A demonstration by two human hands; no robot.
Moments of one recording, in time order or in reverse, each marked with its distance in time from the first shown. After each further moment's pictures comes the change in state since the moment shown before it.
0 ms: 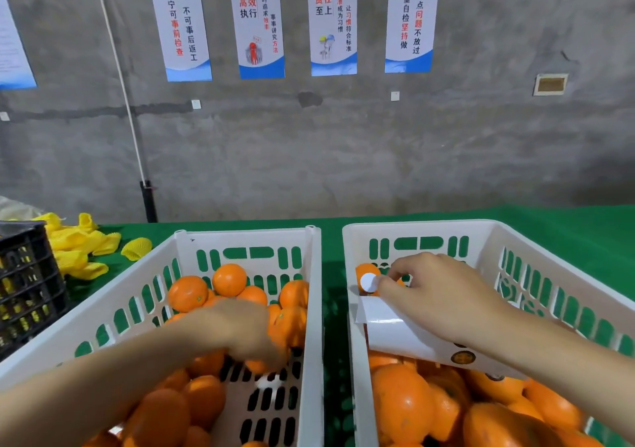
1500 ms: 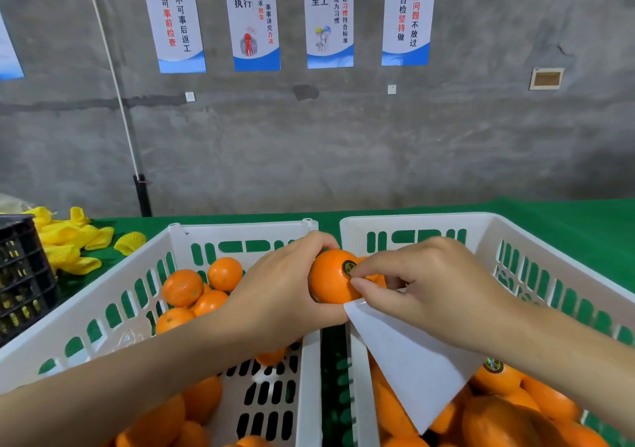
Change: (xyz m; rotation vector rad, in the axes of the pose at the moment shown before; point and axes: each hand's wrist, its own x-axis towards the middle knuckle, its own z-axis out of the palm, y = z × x) left_hand -0.009 0.032 0.004 -0.474 0.611 0.581; right_hand -0.015 -0.031 -0.022 0.058 0.202 -0.563
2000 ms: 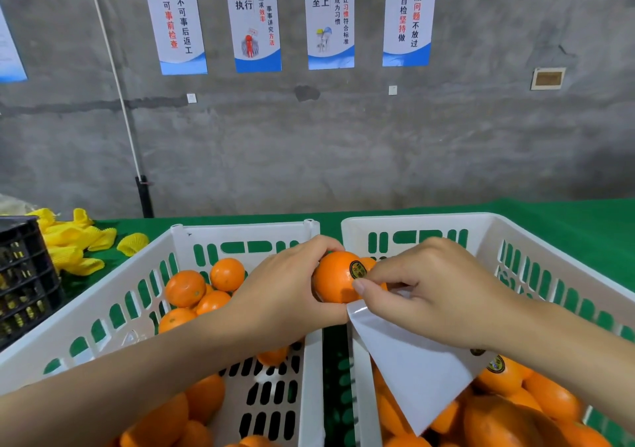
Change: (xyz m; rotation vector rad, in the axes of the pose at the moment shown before) left_hand 0.002 0.000 -0.001 0.016 -0.050 -0.011; right_hand 0.000 0.006 0.001 0.043 -0.100 0.018
